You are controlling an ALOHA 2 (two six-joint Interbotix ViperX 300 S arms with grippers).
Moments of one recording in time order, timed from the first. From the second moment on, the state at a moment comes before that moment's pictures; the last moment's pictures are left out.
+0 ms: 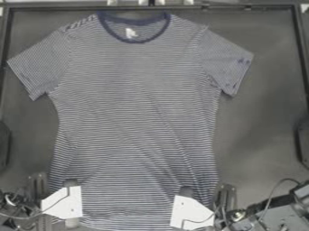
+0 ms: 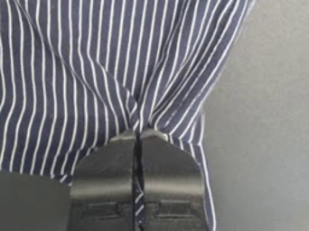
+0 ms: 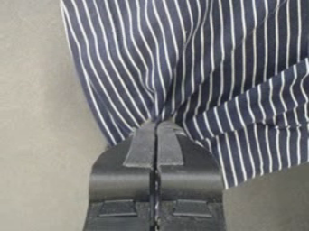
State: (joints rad) left arm -0.63 -0.05 0.86 0.23 0.59 -0.96; right arm 0.48 0.23 0.44 -0.16 0.78 0.86
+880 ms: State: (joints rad) left arm -0.83 -0.05 0.54 0.36 1.17 -1.16; right arm 0.60 0.06 0.36 -0.33 1.03 1.06
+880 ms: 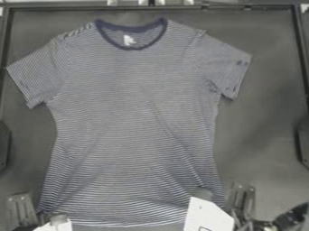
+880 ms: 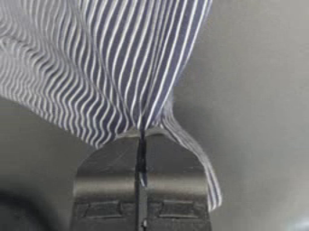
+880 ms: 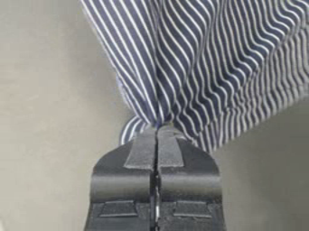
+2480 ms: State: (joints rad) left arm -0.47 -0.54 0.63 0.53 1.51 -0.87; right arm 0.14 -0.27 0.41 -0.39 1.22 0.56
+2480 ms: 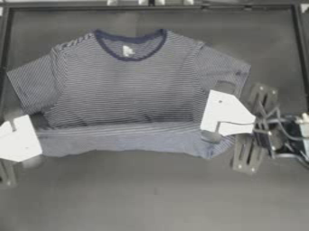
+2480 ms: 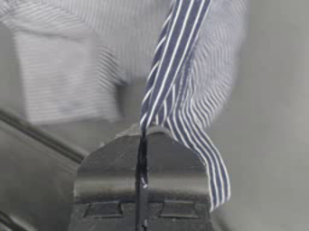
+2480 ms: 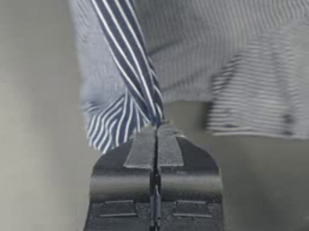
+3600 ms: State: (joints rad) left arm 0.43 -0.52 0.76 0.53 1.05 -0.30; right arm -0.52 -0.21 0.49 -0.23 0.81 0.14
